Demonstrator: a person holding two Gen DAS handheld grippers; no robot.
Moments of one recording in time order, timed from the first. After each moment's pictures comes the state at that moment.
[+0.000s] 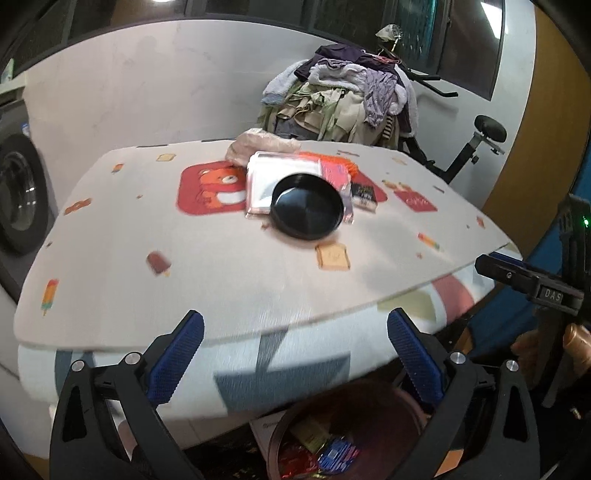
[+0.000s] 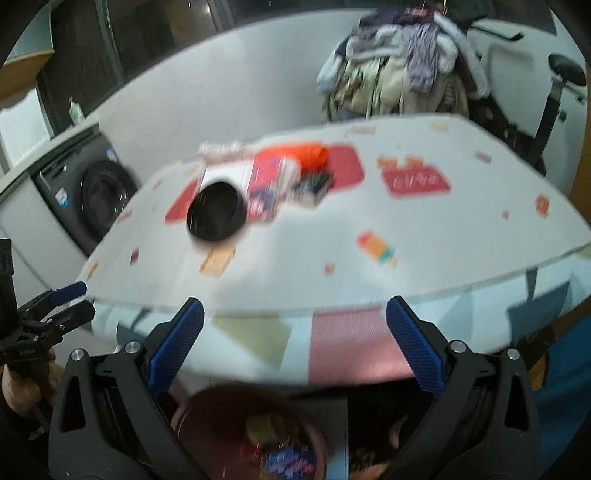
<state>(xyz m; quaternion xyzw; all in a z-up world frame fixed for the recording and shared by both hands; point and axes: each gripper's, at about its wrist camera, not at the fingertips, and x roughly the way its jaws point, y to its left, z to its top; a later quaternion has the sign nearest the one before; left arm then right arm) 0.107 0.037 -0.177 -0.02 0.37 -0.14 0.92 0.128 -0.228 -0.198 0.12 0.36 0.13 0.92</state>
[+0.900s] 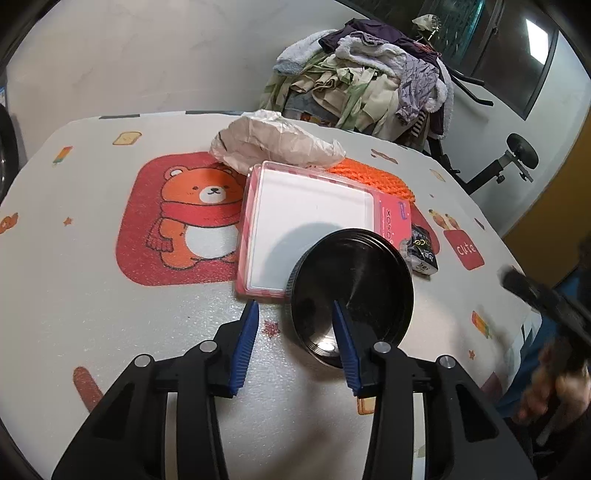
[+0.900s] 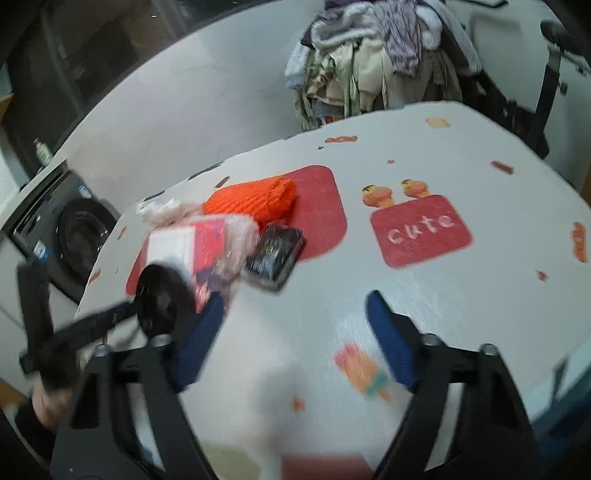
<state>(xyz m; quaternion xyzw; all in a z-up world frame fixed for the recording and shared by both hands) 0.278 0.028 -0.216 -0.08 0.44 -0.14 0.88 0.279 -0.252 -0.209 0.18 0.40 0.10 0.89</state>
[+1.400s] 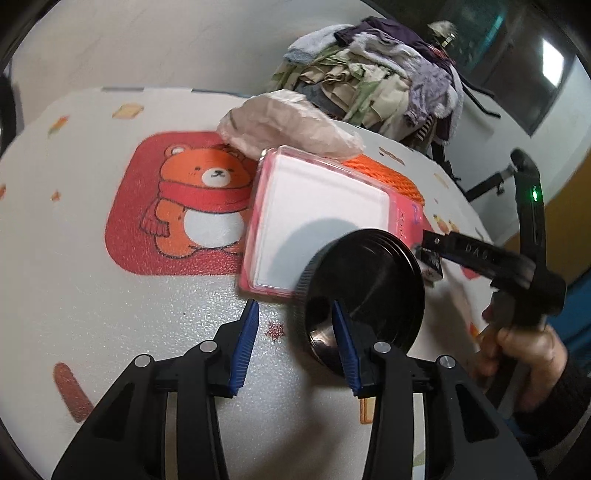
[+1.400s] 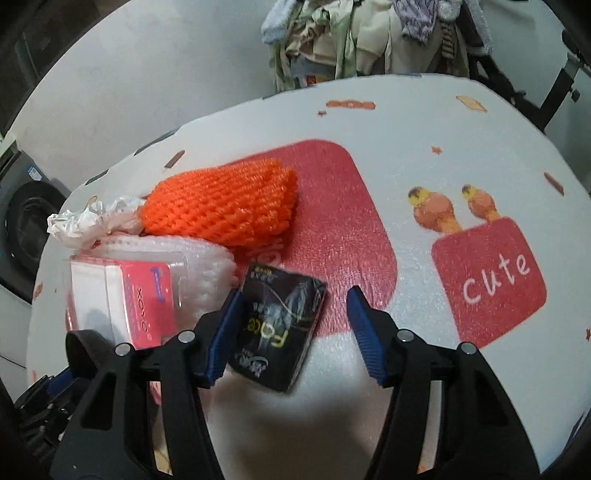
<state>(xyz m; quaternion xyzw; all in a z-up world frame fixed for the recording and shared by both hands) 0.293 0.039 -0.231 -0.13 0.46 -0.14 0.87 0.385 -0.194 -0.245 0.13 0.47 0.05 0.87</state>
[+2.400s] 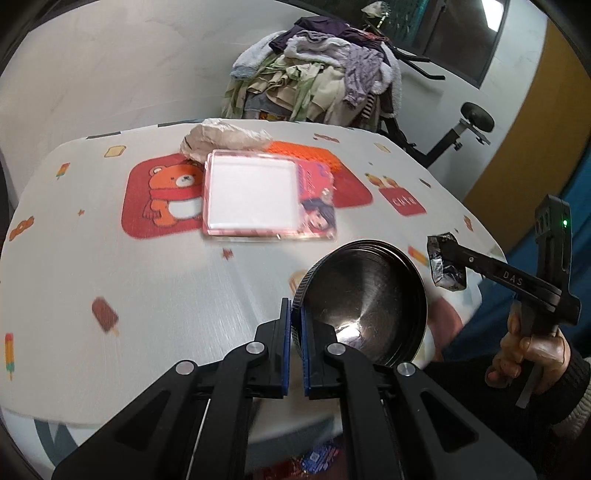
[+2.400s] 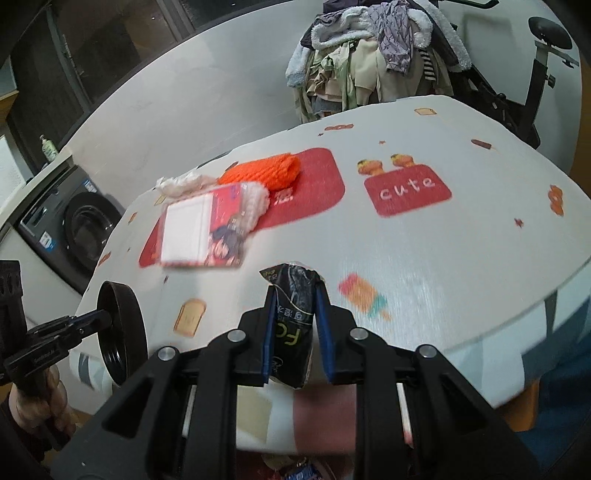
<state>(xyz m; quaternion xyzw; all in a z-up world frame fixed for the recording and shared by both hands) 0.169 0.013 -0.176 -0.03 0.43 -0.20 0.88 0.190 -0.249 -0.208 0.18 0.39 0.11 0.90</state>
